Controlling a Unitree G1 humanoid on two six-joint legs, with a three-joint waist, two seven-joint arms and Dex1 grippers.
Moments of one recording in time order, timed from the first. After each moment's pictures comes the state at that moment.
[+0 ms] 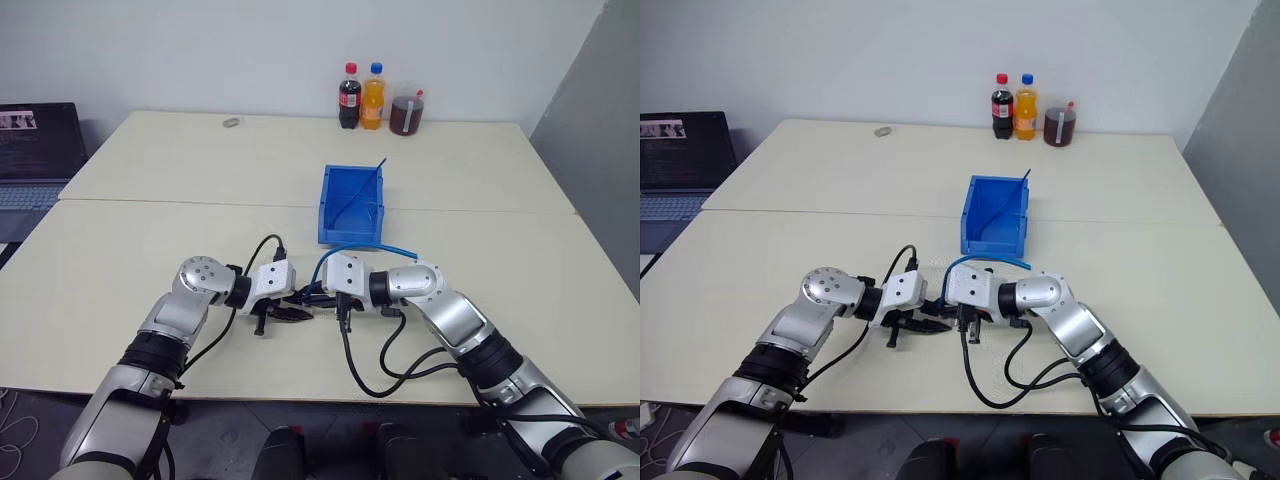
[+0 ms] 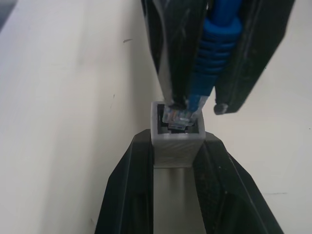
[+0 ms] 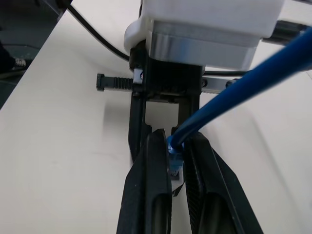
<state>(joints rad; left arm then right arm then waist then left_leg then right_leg) -0.57 0.62 -0.27 0.40 -0.04 -0.04 -1.38 -0.64 -0.29 0.52 0.07 0.02 0.25 0.97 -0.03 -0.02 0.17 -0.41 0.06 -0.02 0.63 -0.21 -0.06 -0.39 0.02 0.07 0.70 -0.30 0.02</state>
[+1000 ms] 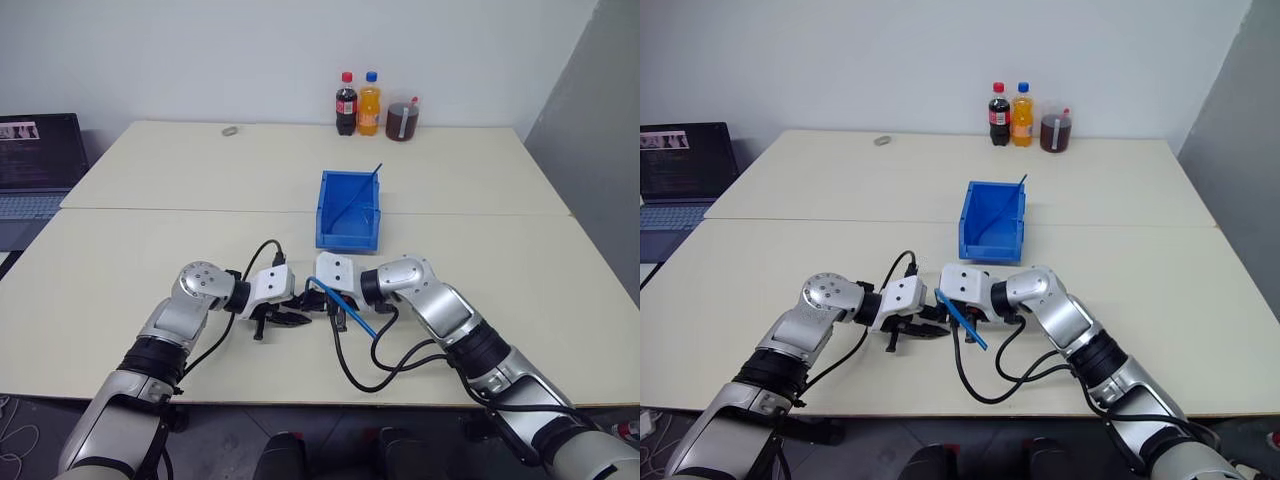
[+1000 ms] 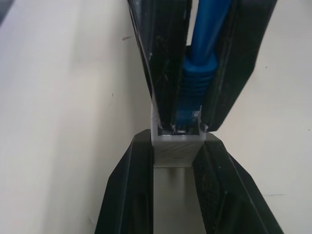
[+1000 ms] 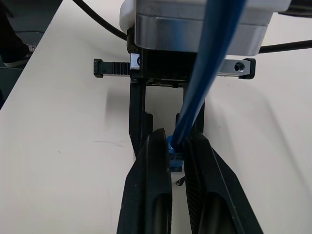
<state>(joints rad) -0.54 0.61 -0.27 0.39 -0.03 -0.03 -1.35 -0.68 -0.24 0.53 0.14 -0.03 0.36 1.02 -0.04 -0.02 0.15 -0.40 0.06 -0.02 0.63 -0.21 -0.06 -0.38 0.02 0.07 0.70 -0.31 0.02</state>
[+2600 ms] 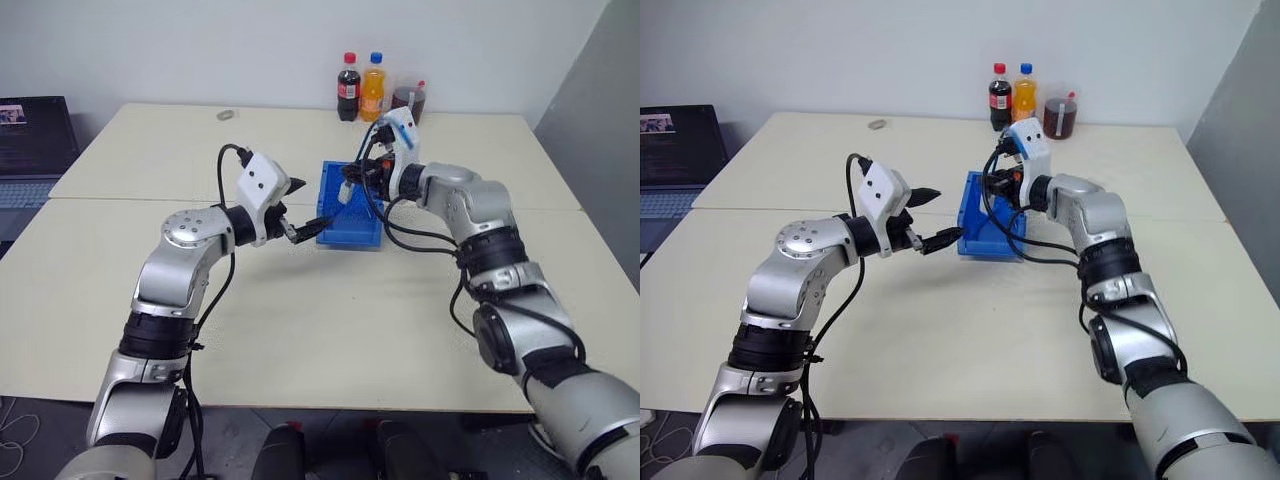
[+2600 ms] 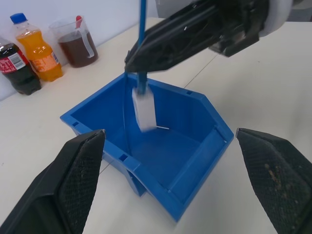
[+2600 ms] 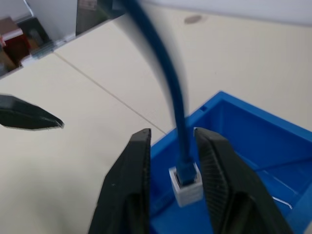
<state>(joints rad) -0.68 0.52 -0.05 0.00 -0.23 0.47 -0.81 -1.23 -0.24 0.03 0.77 0.21 0.59 0.70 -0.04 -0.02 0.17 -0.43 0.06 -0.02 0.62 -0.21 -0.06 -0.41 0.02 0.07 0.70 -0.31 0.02</state>
